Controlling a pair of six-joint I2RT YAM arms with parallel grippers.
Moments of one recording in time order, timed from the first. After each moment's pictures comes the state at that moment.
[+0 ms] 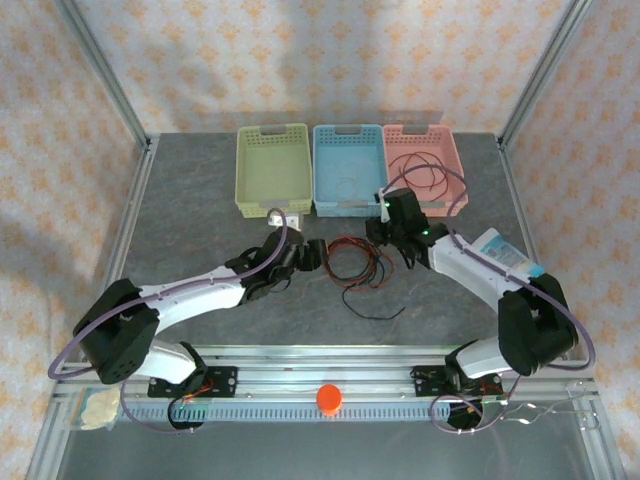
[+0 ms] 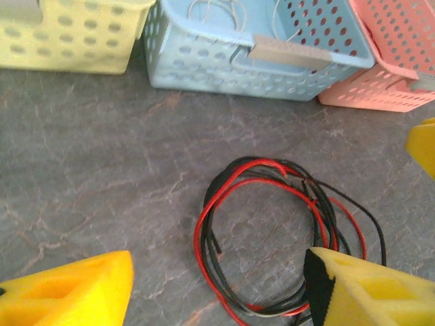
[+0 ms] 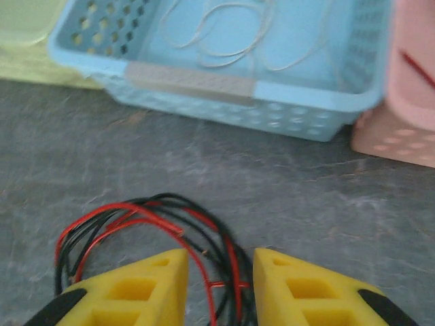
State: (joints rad) left arm -0.74 1.39 0.71 0.06 -0.22 -0.73; right arm 0.48 1.42 0.90 -0.27 0.00 0.21
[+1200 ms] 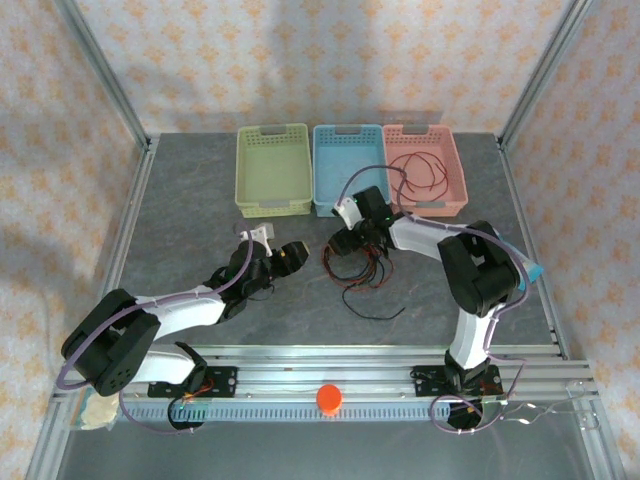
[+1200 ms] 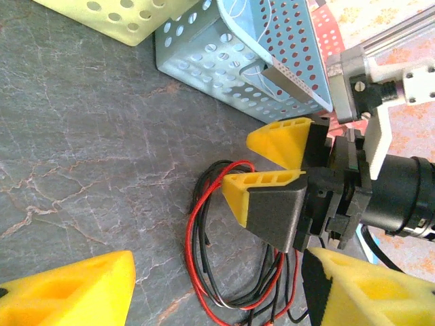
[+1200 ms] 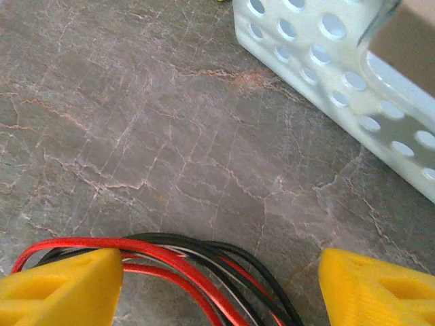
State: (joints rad) left arm -0.58 1.32 0.41 0.49 0.04 -0.94; right arm 0.51 1.85 1.10 -0.19 -0.23 -0.19
